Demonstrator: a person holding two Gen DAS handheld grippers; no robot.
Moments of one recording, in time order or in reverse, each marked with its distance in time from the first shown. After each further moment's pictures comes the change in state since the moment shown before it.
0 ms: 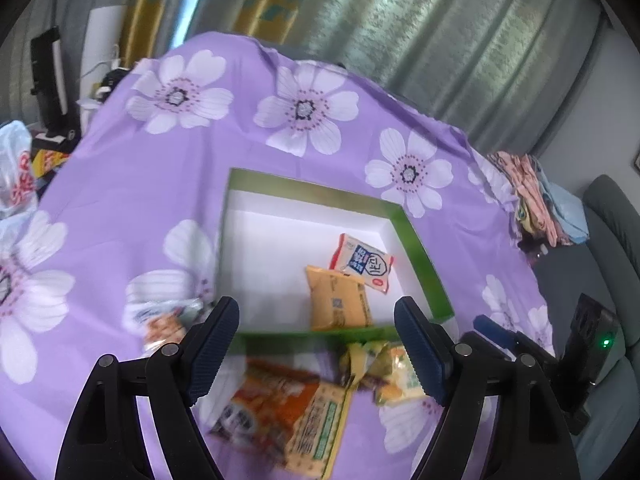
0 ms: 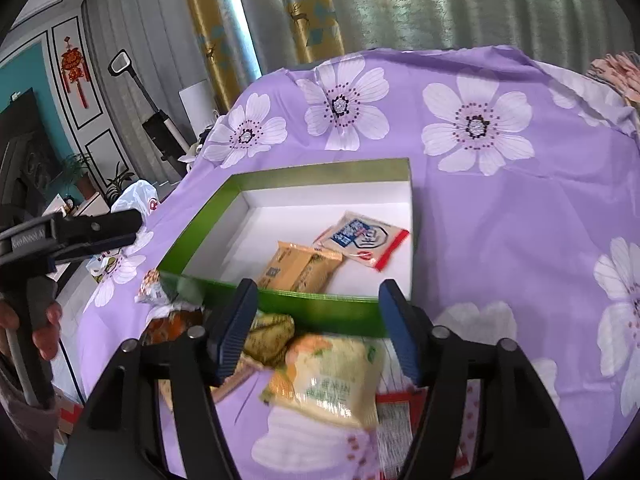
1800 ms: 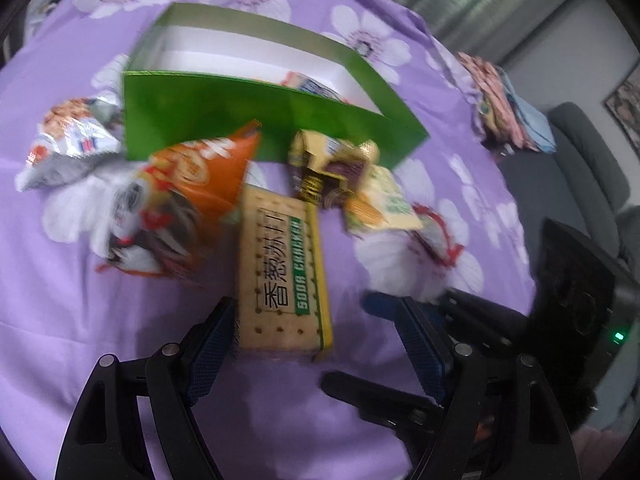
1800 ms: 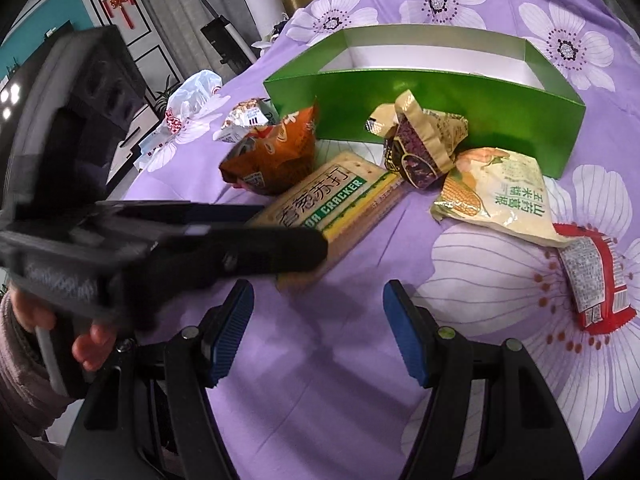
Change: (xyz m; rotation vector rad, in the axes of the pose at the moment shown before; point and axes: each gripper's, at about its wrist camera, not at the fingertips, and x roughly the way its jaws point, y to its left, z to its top) left arm 0.046 -0.011 -0.119 0.062 0.322 -0.215; right arm 0.031 0.085 -0.105 -0.107 0.296 0.185
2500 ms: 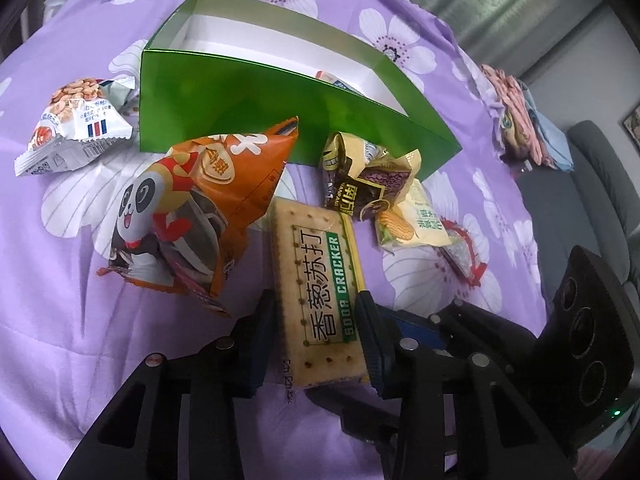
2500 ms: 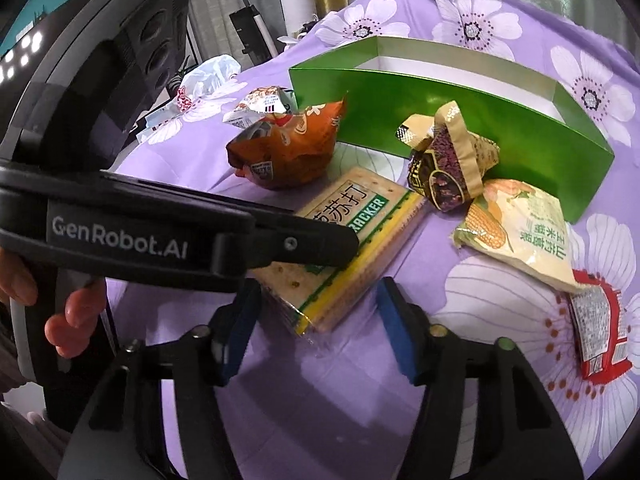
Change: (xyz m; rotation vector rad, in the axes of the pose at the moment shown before) left arm 0.013 0.015 0.006 -0.062 -0.030 0.073; right arm 0.016 0.009 0.000 -0.173 -0.036 -0.028
